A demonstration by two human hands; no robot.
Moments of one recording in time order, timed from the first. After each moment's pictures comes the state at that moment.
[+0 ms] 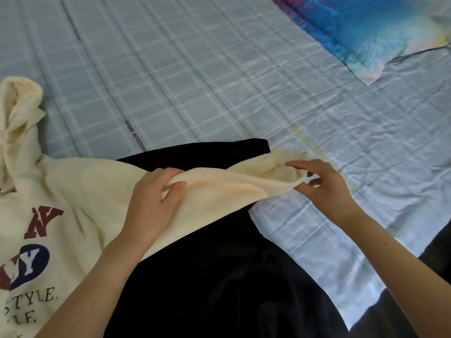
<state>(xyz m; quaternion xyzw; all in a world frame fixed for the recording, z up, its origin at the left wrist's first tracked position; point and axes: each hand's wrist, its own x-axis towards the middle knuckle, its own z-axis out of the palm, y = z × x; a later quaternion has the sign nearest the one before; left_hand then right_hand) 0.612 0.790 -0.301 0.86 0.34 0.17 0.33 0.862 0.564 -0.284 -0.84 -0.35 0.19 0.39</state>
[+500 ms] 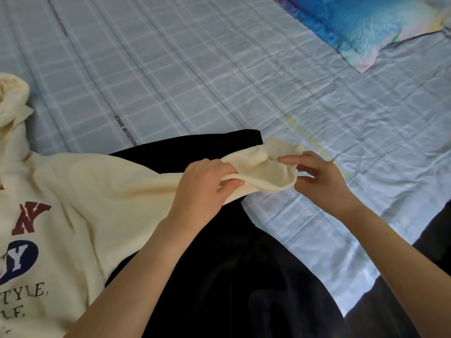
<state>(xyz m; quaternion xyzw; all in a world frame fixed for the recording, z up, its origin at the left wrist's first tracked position) 0.679 0.731 -0.288 0.91 0.19 0.18 0.32 0.861 0.548 -0.284 -0.77 -0.34 0.28 0.46</state>
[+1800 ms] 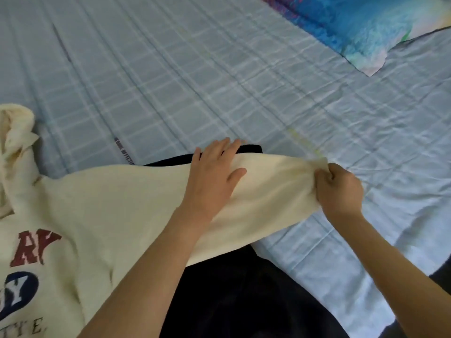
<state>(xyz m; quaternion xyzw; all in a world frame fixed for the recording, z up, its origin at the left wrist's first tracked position) 0.747 0.758 -0.295 0.96 0.23 0.05 0.18 0.893 0.561 -0.308 -0.94 -0.10 0.09 0.30</state>
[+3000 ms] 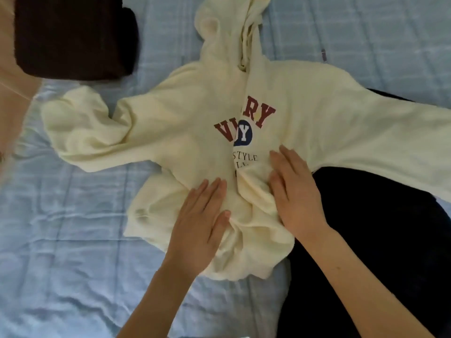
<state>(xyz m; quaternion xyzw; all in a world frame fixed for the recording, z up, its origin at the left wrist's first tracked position) 0.289 0.654 -0.328 0.82 0.50 0.07 0.27 0.507 0.653 -0.326 -0.74 -0.60 0.22 0.22</state>
